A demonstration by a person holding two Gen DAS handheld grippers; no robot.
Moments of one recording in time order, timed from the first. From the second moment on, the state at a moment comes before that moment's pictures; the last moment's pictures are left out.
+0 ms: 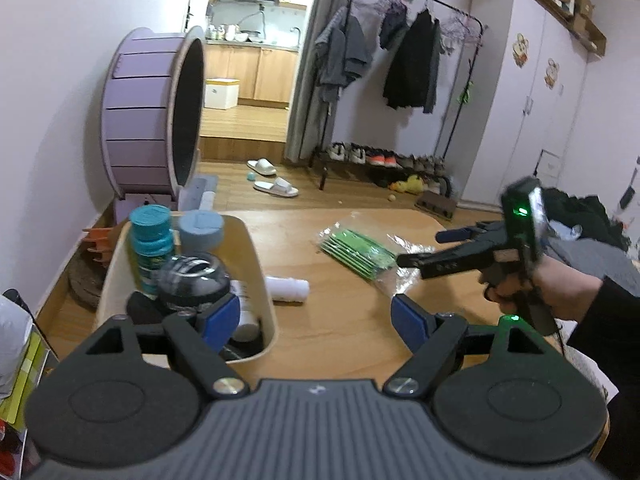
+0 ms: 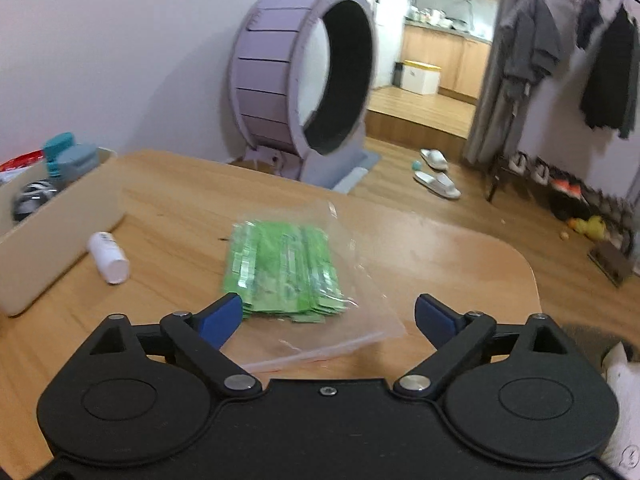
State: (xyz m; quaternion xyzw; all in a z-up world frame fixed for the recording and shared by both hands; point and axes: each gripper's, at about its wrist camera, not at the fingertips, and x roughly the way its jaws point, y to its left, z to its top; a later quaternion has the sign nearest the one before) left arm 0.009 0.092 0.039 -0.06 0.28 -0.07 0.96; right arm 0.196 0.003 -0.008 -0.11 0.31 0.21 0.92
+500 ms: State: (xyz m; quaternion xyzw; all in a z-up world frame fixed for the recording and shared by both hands) left arm 0.019 0.073 0.023 -0.04 0.30 -0.08 0.95; right arm 0.192 -0.017 -0.018 -0.02 0.34 0.28 0.90
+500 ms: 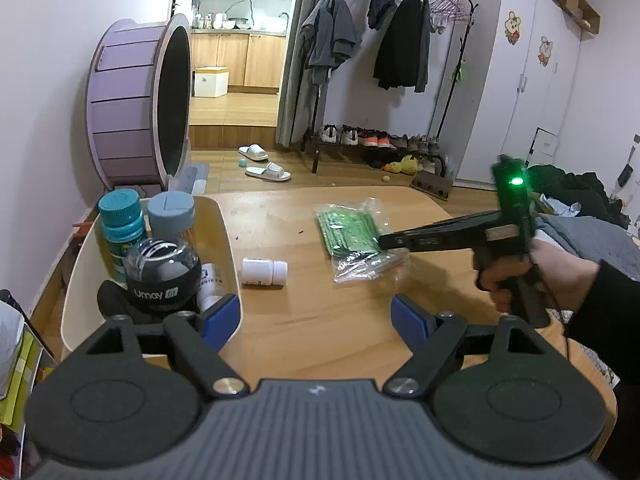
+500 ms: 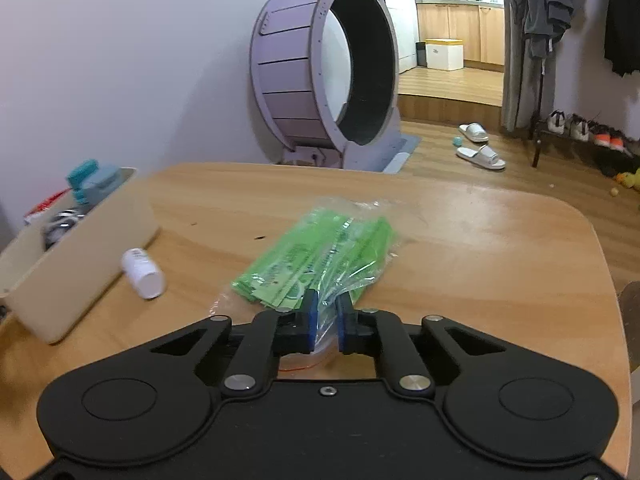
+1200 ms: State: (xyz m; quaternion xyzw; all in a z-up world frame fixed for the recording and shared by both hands) left arm 0.045 0.028 -0.012 -0.02 0.33 -0.10 0.94; right arm 0.095 -0.054 0.025 -0.05 0.32 0.27 0.91
